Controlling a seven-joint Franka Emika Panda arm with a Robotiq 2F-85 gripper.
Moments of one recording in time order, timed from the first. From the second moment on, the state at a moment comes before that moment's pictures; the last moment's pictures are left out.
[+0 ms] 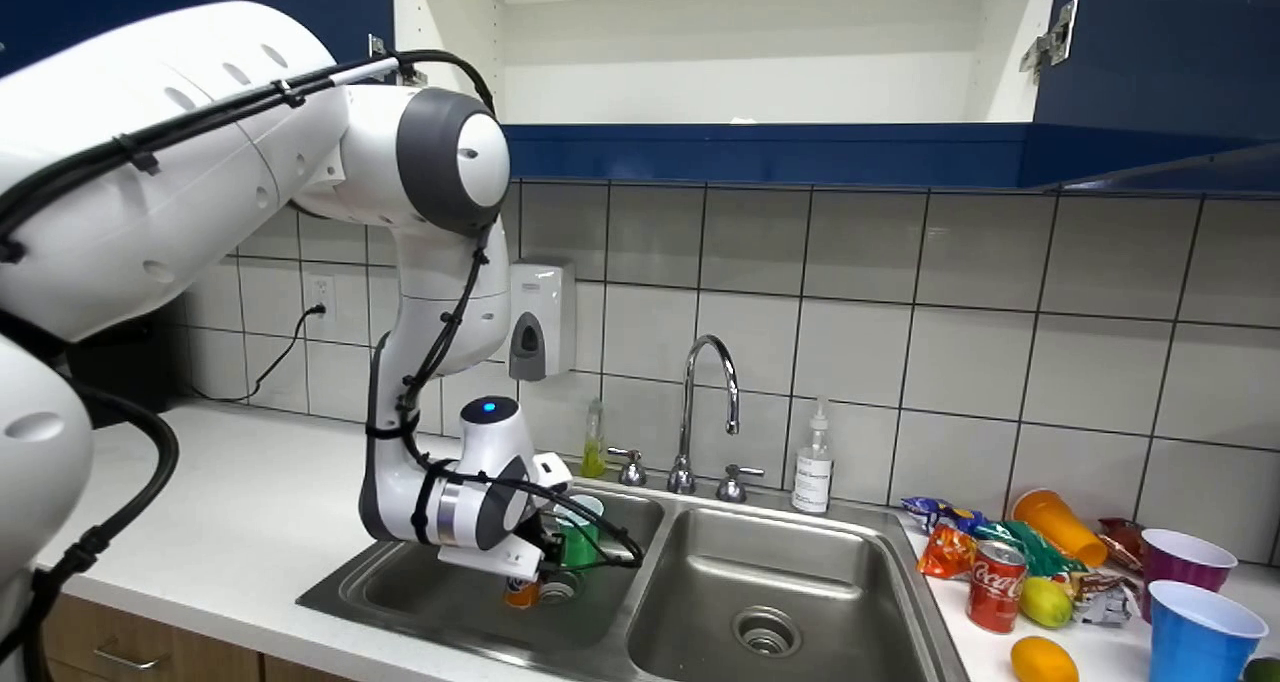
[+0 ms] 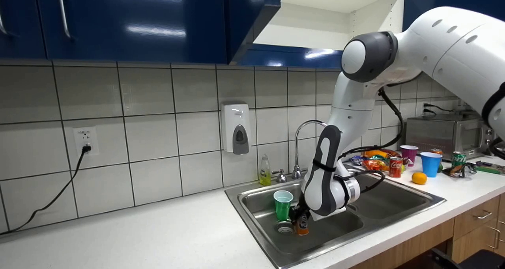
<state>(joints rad) -0.07 0.86 0.03 -2.15 -0.18 3.46 0.00</state>
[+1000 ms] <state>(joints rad) -0.05 0.97 0.02 -2.05 -0.18 3.46 -0.01</state>
